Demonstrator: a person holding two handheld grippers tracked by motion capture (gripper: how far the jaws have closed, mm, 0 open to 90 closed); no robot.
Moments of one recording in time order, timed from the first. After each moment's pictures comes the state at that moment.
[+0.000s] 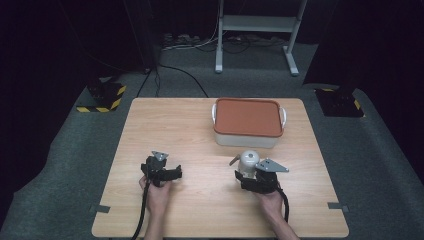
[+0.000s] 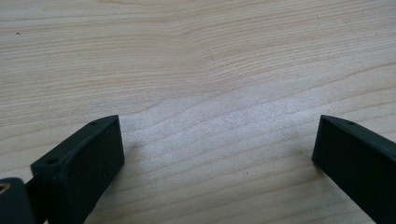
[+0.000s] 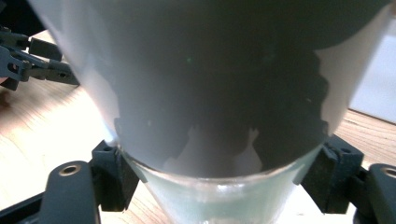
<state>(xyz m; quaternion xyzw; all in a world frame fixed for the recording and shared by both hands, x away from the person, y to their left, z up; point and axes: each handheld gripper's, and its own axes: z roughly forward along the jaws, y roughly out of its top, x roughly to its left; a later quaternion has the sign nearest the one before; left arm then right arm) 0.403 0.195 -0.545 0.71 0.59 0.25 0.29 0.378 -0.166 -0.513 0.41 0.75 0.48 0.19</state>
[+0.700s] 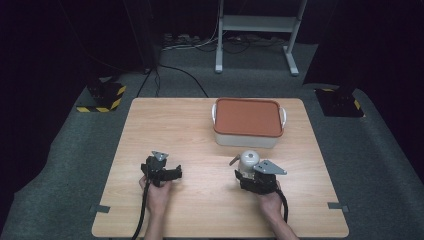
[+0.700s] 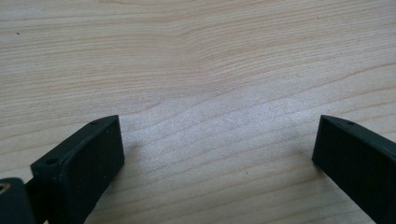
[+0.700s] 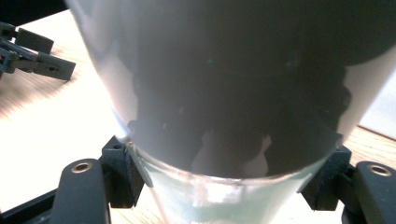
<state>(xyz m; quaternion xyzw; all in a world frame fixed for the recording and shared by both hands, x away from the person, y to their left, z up) 0.403 0.195 -0.545 0.71 0.59 0.25 0.29 0.374 -0.162 -0.514 0.39 0.76 0.47 0.22</state>
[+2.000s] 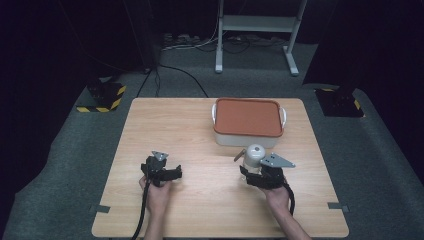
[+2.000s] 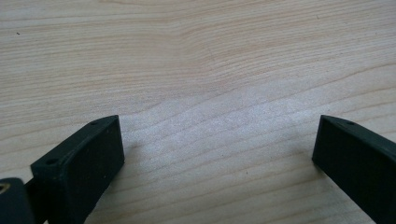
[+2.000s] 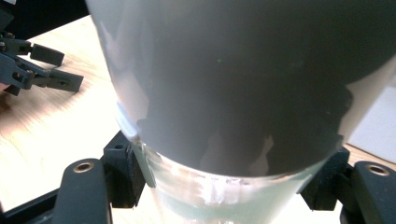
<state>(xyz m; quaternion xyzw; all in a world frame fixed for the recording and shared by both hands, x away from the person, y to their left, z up) 0.403 0.195 -0.545 0.71 0.59 0.25 0.29 0.383 -0.179 -0.487 0.39 0.76 0.48 0.20</state>
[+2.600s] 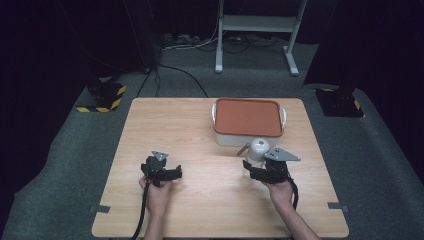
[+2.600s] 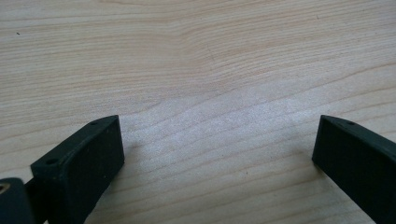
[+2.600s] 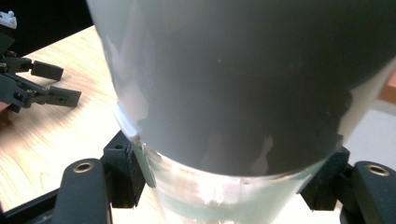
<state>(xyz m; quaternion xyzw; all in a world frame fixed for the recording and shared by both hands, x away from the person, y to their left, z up) 0.403 0.195 -0.544 0.71 0.59 0.25 0.29 0.393 -0.187 -0.472 0.39 0.76 0.48 0.20</state>
